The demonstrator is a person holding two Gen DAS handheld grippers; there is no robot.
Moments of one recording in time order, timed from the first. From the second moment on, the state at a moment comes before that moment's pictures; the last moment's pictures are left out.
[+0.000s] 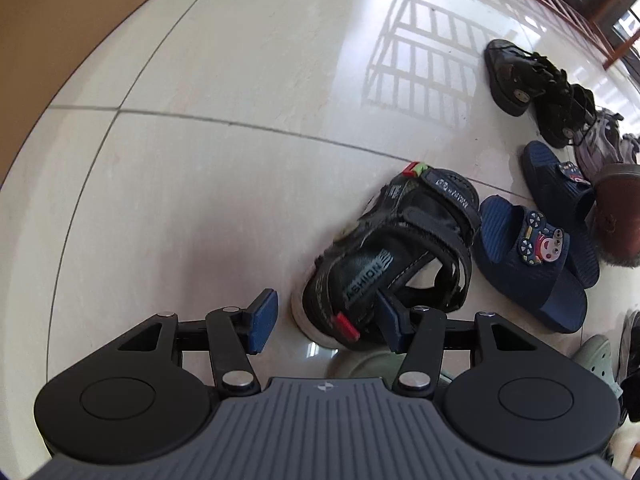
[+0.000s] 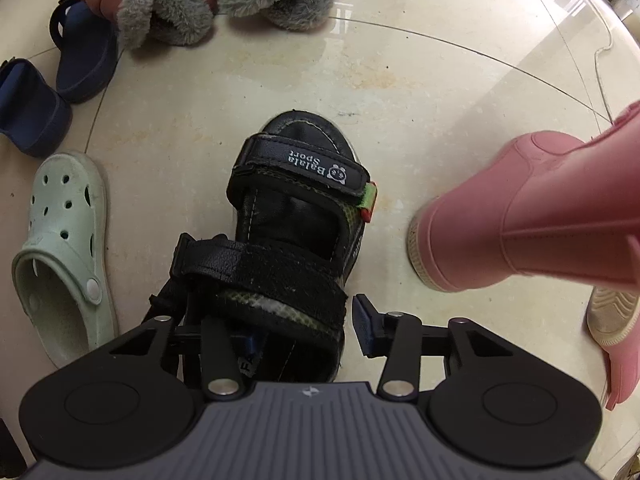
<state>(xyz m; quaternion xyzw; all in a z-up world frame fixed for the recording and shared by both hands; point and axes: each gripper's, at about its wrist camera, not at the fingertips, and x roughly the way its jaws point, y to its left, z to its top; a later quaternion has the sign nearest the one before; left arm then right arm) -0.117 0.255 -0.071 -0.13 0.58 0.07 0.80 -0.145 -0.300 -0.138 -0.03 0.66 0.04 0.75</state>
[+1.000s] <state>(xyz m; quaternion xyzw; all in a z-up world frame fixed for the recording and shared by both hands) -0.068 0.240 -0.100 -0.09 0.58 0.09 0.80 -0.115 -0.296 -0.049 0.03 0.63 0.09 0.77</state>
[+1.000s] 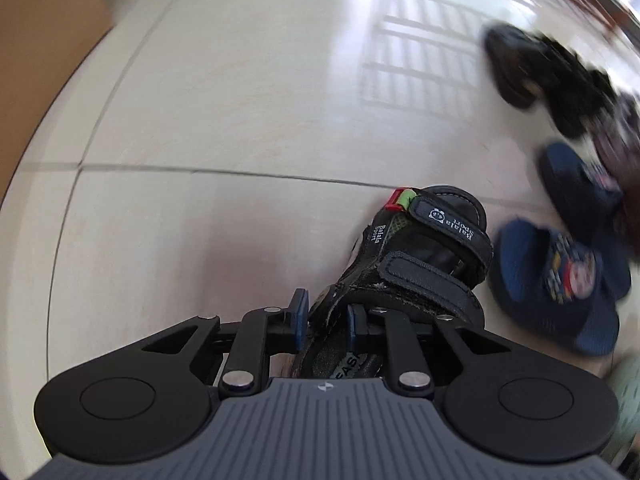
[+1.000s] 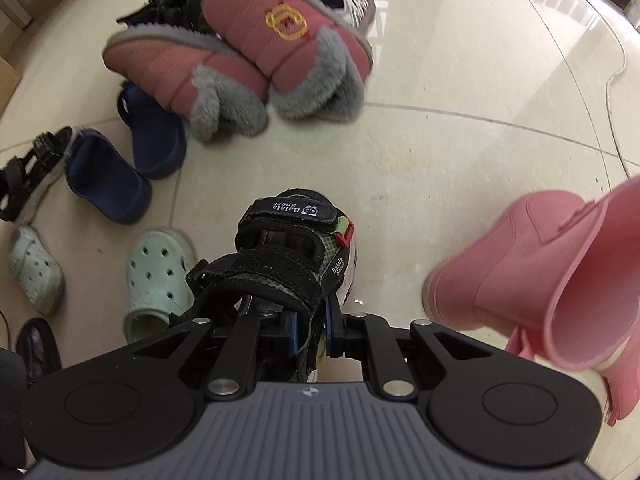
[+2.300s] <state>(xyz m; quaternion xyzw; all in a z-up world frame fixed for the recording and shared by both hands) -0.098 0.312 -0.098 -0.30 0.50 0.26 0.77 0.096 0.044 -0.055 -0.03 0.55 0.37 0.75</state>
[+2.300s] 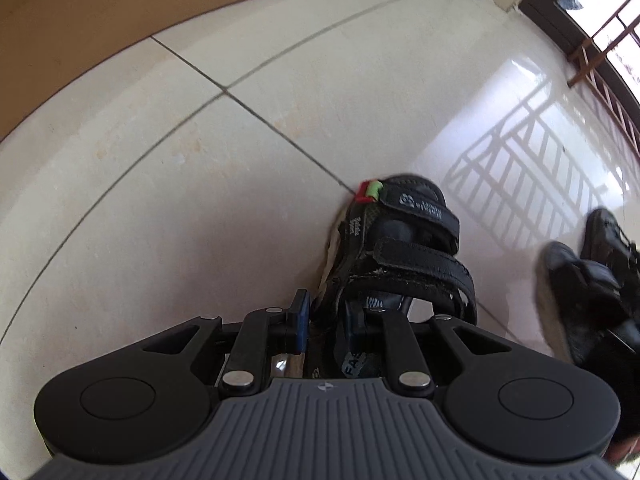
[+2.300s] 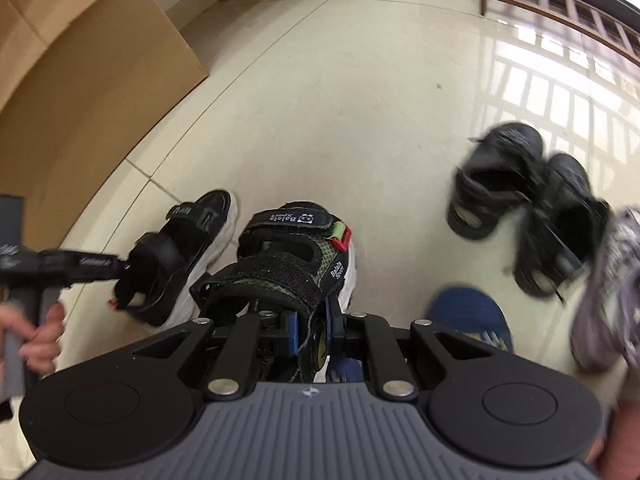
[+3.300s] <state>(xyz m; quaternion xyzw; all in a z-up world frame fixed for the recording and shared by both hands) -0.090 0.331 -0.102 -0.32 0.49 0.28 0.76 0.093 0.162 -0.117 -0.10 0.54 0.38 0.74</state>
